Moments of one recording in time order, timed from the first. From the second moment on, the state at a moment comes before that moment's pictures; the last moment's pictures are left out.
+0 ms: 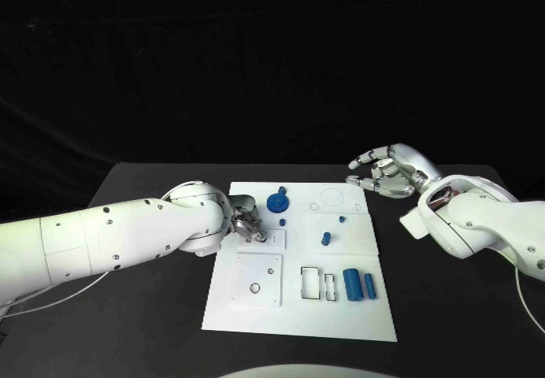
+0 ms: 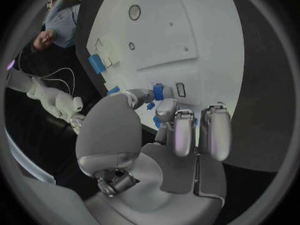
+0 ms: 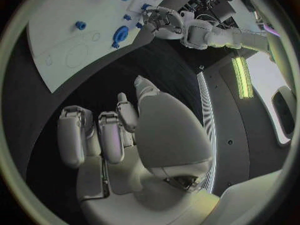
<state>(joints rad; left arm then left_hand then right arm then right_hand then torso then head) 1.26 -0.71 -0.15 1.51 -1.13 0.02 -0.51 1.17 -0.25 0.67 0.25 0.47 0.91 0.05 0.68 0.77 1.34 -0.03 1.16 1.05 1.47 -0.09 1.54 1.31 0.05 1.46 0.02 1.47 1.31 1.30 -0.96 -0.14 1.62 -0.85 -0.51 0.05 1.45 -0.10 0.12 0.29 0.26 0.78 0.18 0.29 0.37 1.28 0.10 1.30 1.25 1.47 0.02 1.52 1.31 0.04 1.46 0.13 1.41 1.31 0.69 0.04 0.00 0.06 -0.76</state>
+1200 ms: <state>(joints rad) 1.27 -0.68 -0.14 1.47 -1.11 0.06 -0.52 1.05 -0.20 0.73 0.20 0.45 0.92 0.04 0.69 0.79 1.36 -0.04 1.17 1.05 1.47 -0.09 1.55 1.31 0.05 1.47 0.01 1.47 1.31 1.30 -0.96 -0.14 1.62 -0.85 -0.51 0.04 1.45 -0.10 0.12 0.29 0.26 0.78 0.18 0.29 0.37 1.28 0.10 1.30 1.24 1.47 0.02 1.52 1.31 0.04 1.45 0.13 1.40 1.31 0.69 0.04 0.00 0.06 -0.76</state>
